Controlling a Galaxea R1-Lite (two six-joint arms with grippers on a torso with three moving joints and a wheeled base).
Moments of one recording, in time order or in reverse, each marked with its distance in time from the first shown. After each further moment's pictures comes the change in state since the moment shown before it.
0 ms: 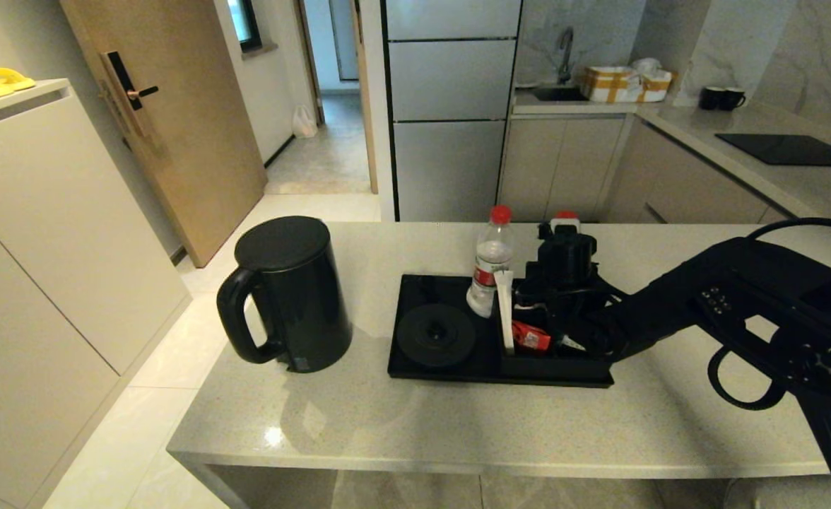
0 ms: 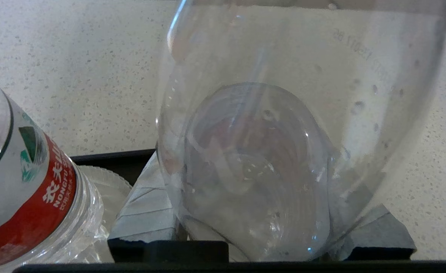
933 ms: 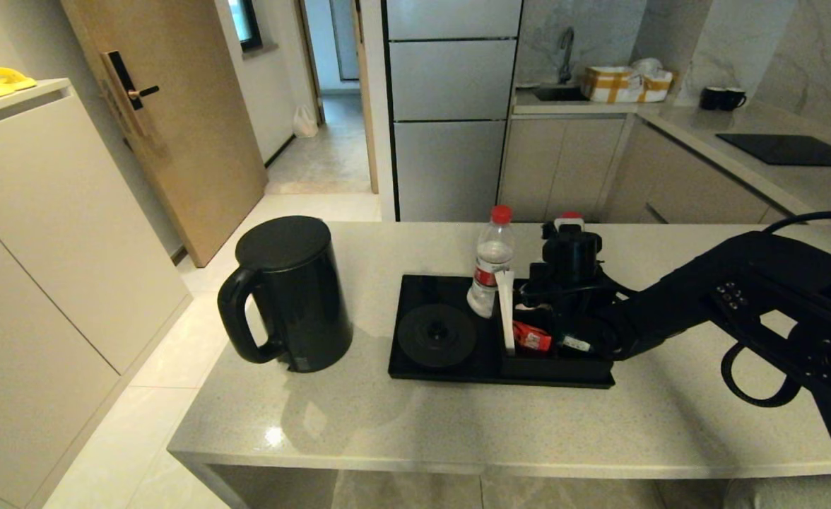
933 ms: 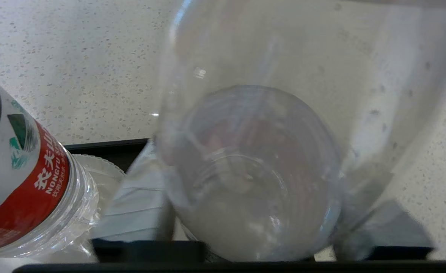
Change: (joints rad) left arm 0.000 0.000 0.000 0.000 0.000 0.000; right arm -0.020 -0.049 0.031 0.037 0.002 0.008
